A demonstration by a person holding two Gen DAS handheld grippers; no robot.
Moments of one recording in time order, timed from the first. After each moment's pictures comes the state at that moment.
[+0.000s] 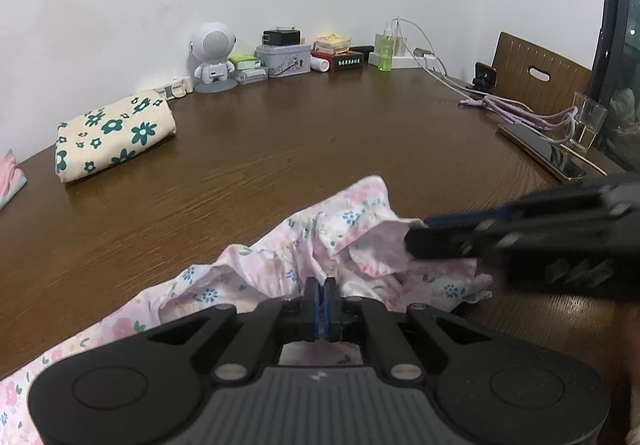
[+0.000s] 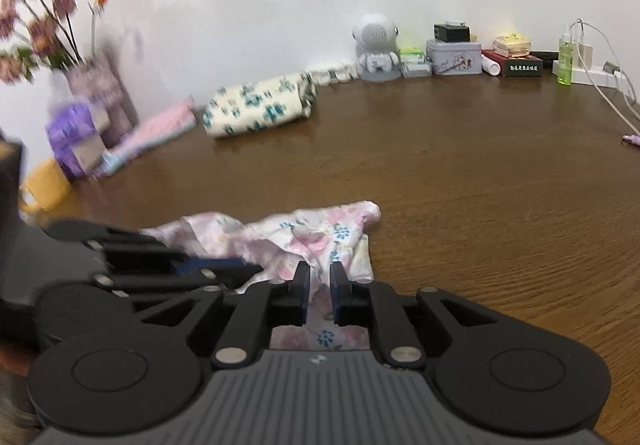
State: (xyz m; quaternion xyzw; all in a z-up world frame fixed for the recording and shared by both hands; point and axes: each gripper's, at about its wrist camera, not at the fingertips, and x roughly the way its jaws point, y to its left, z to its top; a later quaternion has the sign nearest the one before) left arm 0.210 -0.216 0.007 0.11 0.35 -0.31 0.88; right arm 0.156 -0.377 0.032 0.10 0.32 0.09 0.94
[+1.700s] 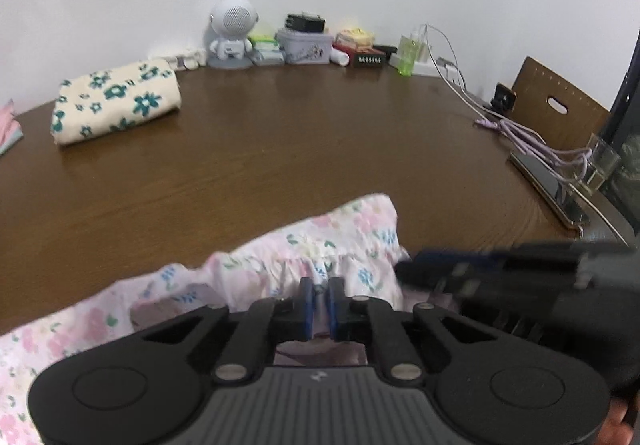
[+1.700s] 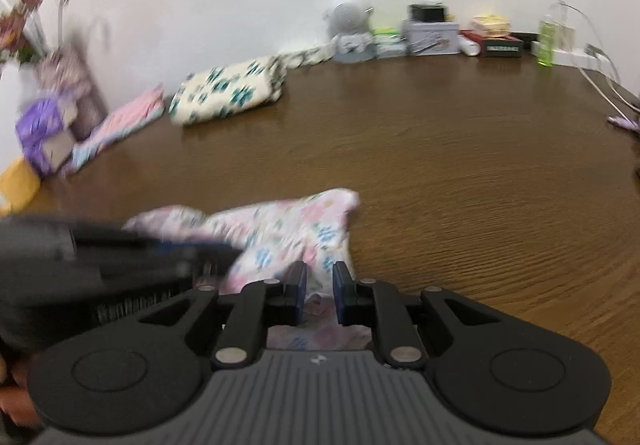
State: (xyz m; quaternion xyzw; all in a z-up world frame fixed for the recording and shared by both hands) left arm 0.230 -0.226 0.010 0.05 0.39 -0.29 0.87; right arm 0.174 -0.385 0.017 0.11 0.35 0.03 0.93
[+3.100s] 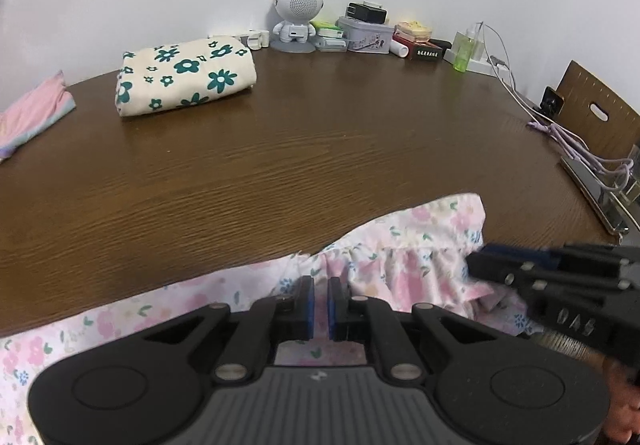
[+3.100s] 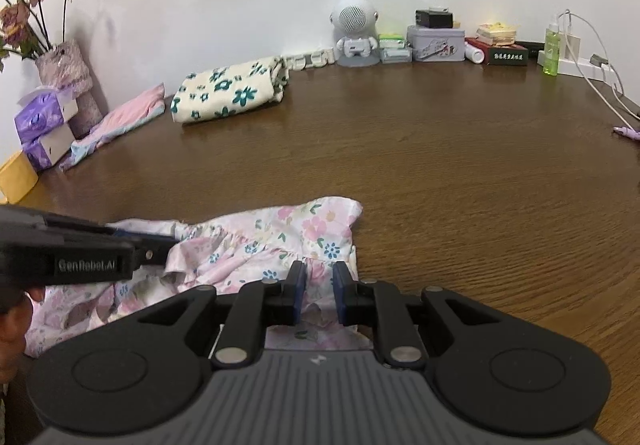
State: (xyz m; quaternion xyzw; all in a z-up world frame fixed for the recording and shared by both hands) left arm 0.247 -0.178 0.013 0.04 0.42 -0.23 0.88; right arm 0.178 -0.374 0.006 0.08 0.34 0.04 0.94
